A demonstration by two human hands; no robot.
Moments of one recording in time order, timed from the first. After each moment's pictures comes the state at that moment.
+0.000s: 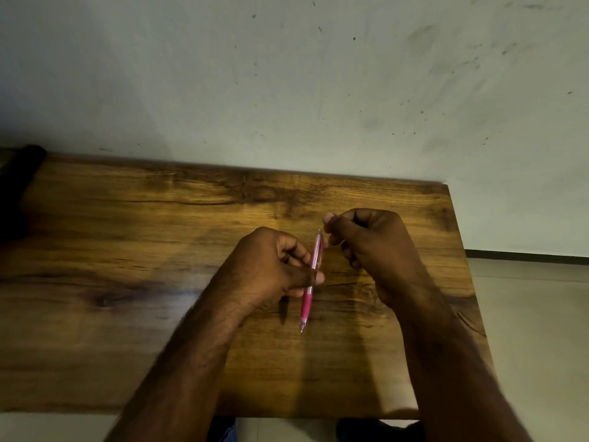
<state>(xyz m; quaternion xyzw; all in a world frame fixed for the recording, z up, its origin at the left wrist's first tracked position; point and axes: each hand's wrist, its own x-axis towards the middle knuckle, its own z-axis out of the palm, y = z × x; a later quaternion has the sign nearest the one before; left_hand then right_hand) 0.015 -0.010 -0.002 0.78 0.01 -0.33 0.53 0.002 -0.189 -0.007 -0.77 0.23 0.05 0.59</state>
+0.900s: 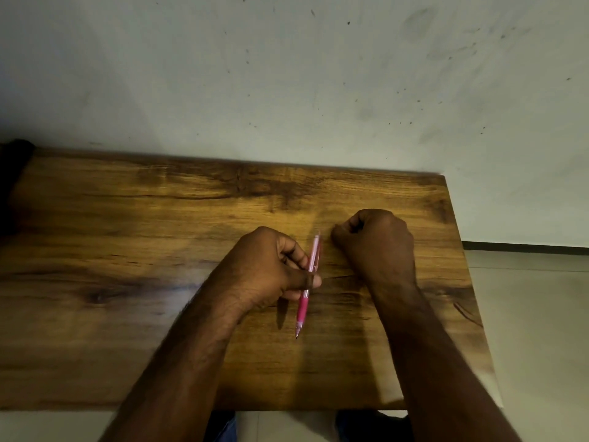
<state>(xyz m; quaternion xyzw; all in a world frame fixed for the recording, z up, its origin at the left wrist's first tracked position) 0.014 -0.011 -0.006 0.79 0.01 -0.36 0.49 0.001 -0.194 -0.029 -0.92 0.26 0.01 0.31</state>
